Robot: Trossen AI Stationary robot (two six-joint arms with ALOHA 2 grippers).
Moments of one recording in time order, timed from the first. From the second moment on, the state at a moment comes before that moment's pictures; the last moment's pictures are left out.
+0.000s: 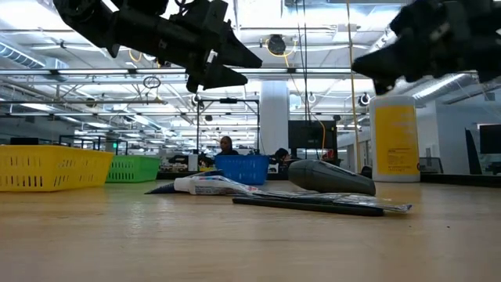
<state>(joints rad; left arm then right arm) -0.06 1.54 0.72 0.63 -0.34 -0.19 -0.05 0.77 0.19 0.52 -0.11 0.05</state>
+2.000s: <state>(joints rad) -0.07 1.78 0.96 0.52 -0.08 0.17 0.15 1.63 0.31 0.83 0.20 0.15</state>
